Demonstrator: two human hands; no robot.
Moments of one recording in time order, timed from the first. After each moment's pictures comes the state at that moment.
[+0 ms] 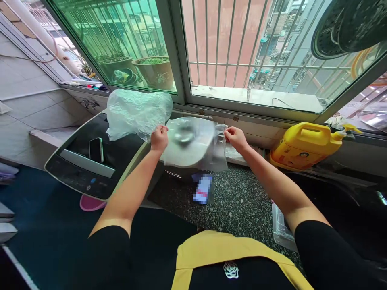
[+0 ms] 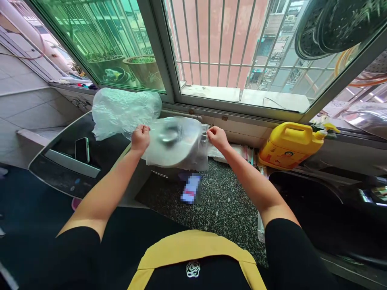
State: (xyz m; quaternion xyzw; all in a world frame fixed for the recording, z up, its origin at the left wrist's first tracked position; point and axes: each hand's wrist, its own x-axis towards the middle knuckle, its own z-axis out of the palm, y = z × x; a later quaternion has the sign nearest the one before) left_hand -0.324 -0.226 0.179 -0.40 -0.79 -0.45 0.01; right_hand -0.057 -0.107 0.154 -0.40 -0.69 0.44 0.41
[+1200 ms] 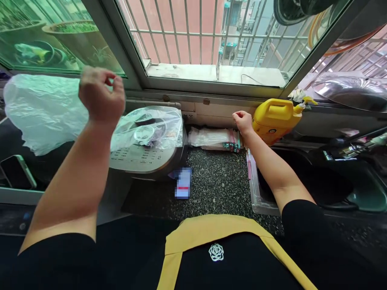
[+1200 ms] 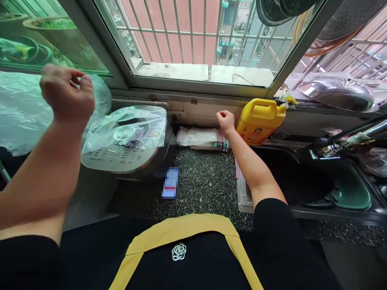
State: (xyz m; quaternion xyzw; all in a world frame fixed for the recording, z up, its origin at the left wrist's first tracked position) left_hand -0.286 -0.172 0.267 -0.53 -0.75 -0.36 0.15; right_hand 0.072 -0.026 0.103 -0.55 -0.60 0.30 0.50
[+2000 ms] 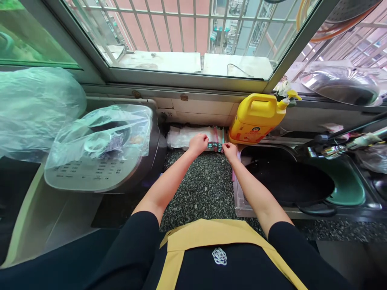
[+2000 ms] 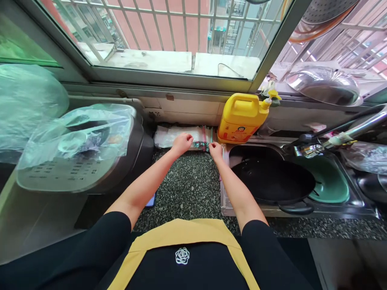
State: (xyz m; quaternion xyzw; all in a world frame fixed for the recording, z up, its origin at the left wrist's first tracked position) left_hand -0.033 -0.095 0.066 -0.70 -0.66 -0.18 -0.21; right_hand 0.140 -0.088 -0.016 -0.68 -0.55 0.32 0.36
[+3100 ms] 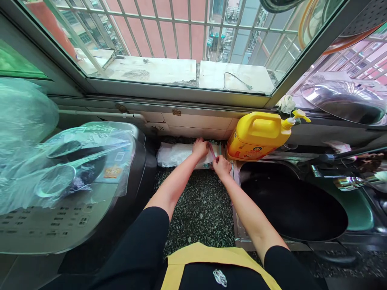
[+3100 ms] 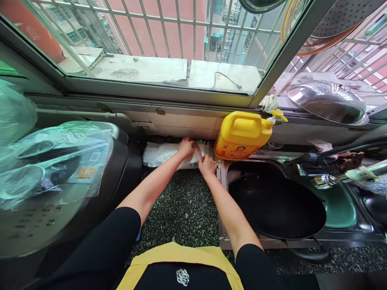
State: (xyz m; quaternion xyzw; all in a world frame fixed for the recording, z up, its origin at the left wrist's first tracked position) left_hand -0.009 0.009 0.003 -0.74 -0.65 -0.08 -0.18; right_hand 0.109 -0.063 -0.013 -0.77 -0.62 0.15 0.07
